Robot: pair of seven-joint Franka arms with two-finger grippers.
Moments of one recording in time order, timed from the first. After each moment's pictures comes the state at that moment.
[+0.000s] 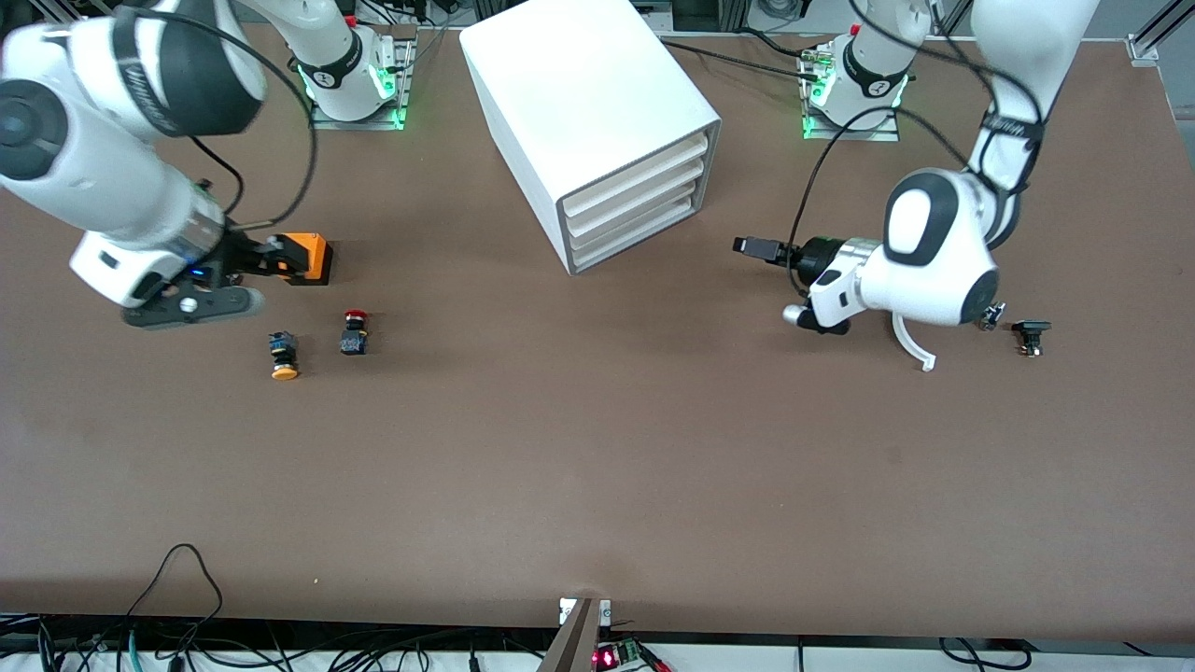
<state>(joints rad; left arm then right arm) -0.06 0.37 -0.17 -2.03 -0.77 1.80 0.28 0.29 0.16 -0.06 -1.68 -0.04 1.76 0.03</state>
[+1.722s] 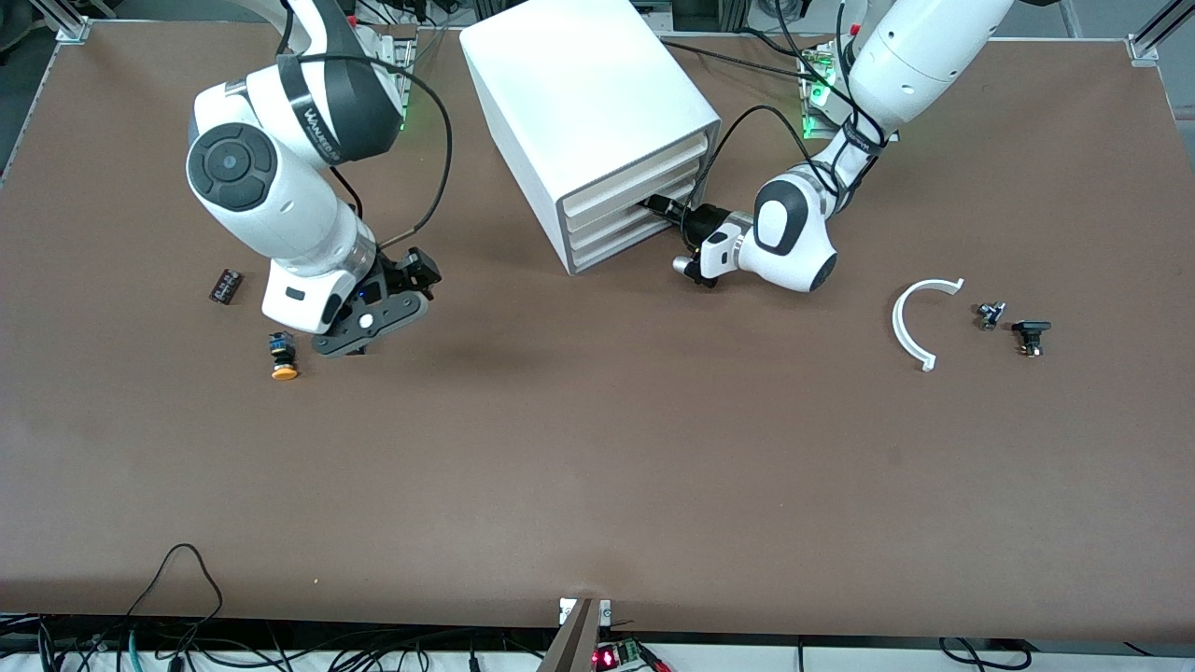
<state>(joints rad) -0.18 0.57 -0.36 -2.20 -1.20 2.02 0.66 0.41 0.29 0.00 -1.60 0.04 1.90 -0.18</state>
